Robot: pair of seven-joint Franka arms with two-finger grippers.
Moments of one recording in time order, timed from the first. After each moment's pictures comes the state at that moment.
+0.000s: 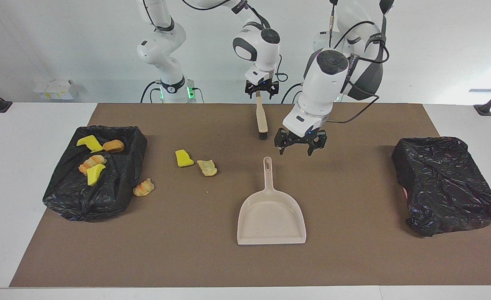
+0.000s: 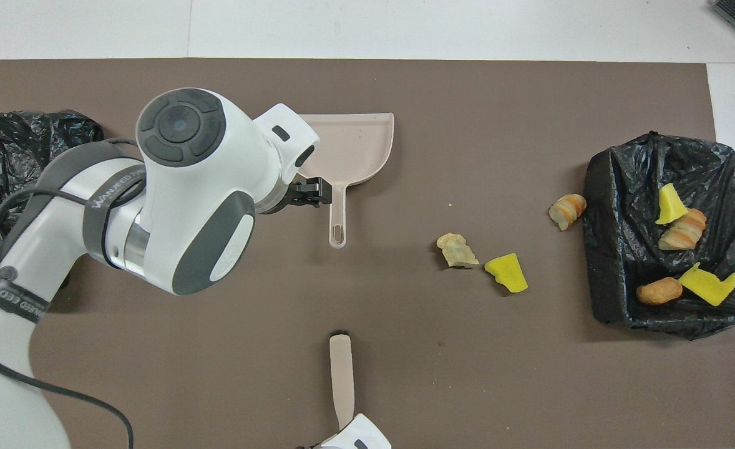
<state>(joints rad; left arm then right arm) -0.30 0.27 -0.24 -1.62 0.01 1.95 -0.48 0.98 -0.02 0.13 -2.34 0.14 2.23 1.05</state>
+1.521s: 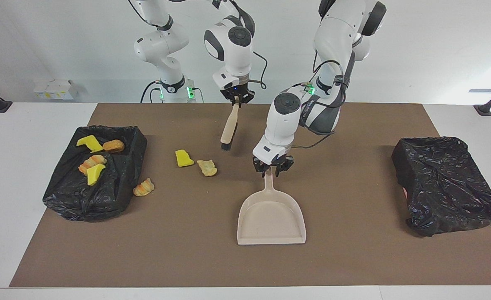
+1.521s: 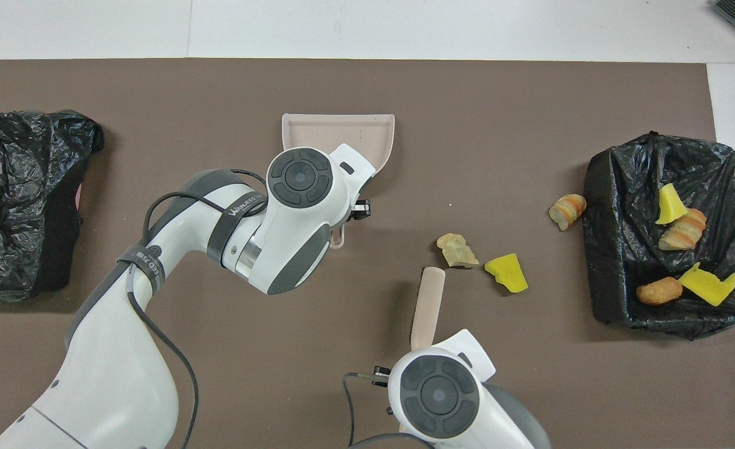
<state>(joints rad) -0.41 0.44 -0.24 -1.67 0.10 2.18 -0.66 0.61 -0.17 0.11 -2.28 0.07 1.95 0.93</state>
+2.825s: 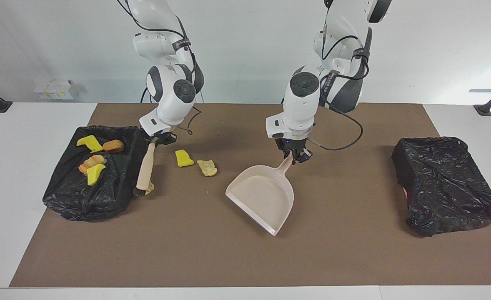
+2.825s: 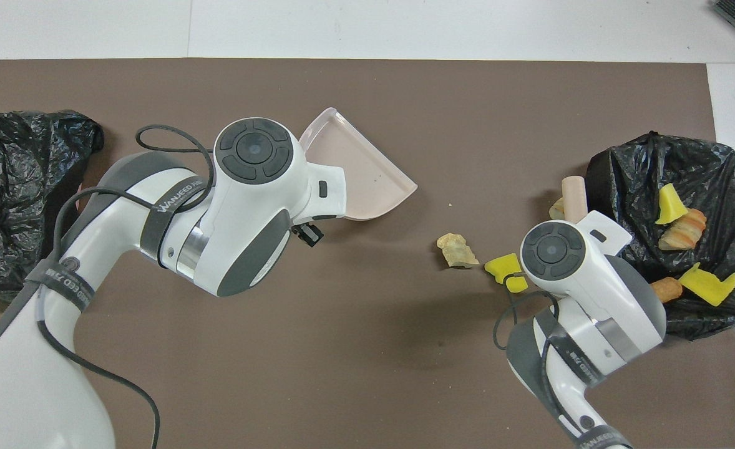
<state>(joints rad) -0.36 0.31 -0.22 -1.66 0.11 1.90 0.30 0.14 0.02 0.11 -2.24 -0.56 1.95 0.57</state>
